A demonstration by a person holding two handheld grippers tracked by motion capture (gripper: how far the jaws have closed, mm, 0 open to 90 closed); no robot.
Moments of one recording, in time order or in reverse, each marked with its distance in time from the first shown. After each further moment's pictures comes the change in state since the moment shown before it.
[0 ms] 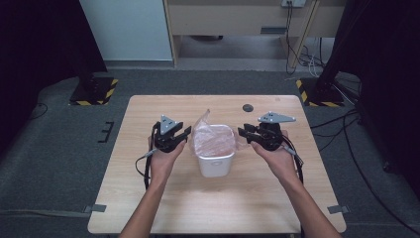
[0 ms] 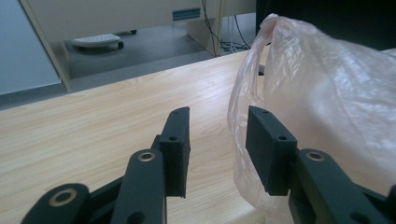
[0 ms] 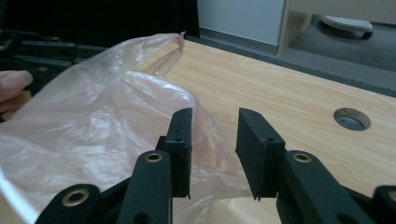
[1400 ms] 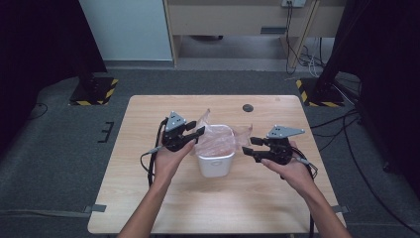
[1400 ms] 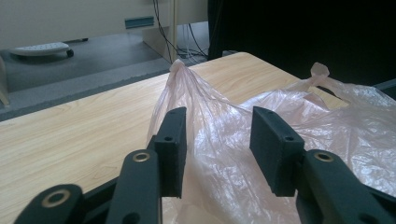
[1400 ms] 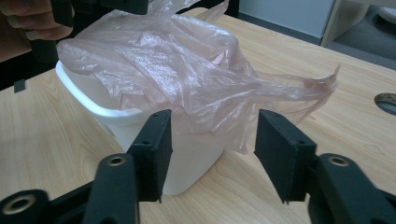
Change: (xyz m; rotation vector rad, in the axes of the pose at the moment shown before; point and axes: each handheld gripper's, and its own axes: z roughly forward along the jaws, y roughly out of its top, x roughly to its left) left arm -0.033 0.030 -0.010 -0.001 -0.162 0.004; right arm -0.008 -0.034 -0.025 0.056 0.163 -0.097
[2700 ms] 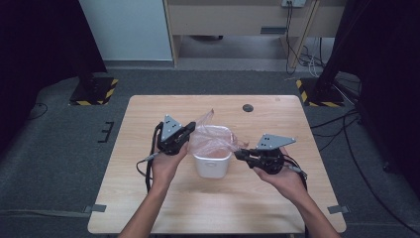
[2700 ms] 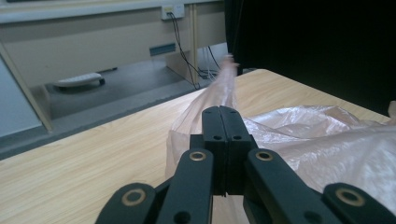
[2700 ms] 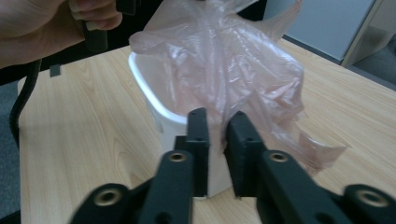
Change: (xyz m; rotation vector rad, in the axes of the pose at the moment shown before) left arm -0.006 -0.006 -0.025 -0.122 0.094 0.076; right arm 0.046 0.008 -0.001 -0.014 0.061 -0.125
